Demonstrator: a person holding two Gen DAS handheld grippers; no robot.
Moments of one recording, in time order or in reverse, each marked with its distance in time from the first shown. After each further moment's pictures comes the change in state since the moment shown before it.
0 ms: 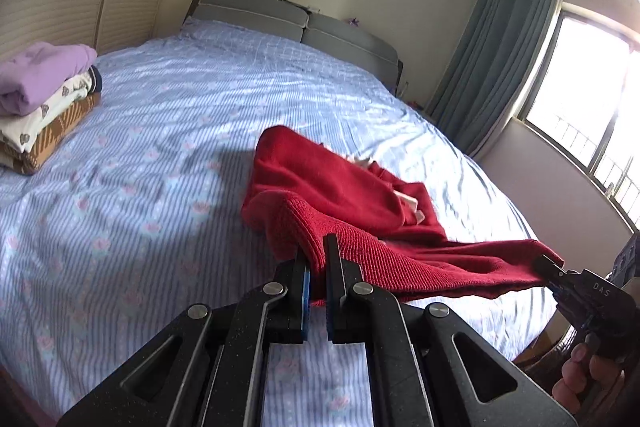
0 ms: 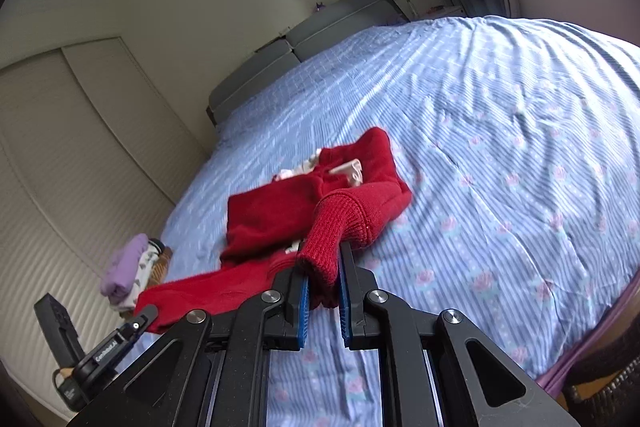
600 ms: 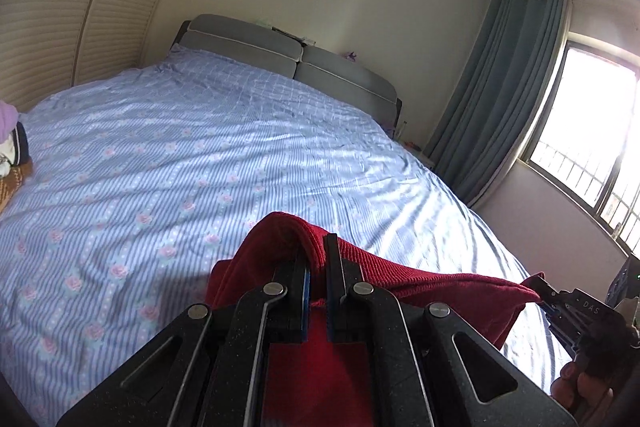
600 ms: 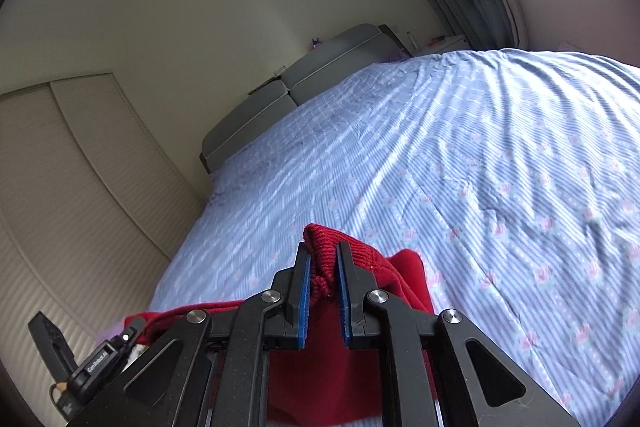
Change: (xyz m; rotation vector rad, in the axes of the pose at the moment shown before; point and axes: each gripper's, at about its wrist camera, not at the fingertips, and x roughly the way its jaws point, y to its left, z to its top) left arm 0.151 -0.004 0.129 -0.017 -0.102 -0.024; right arm 0.141 0.004 0.131 0.027 -0.130 -0.013
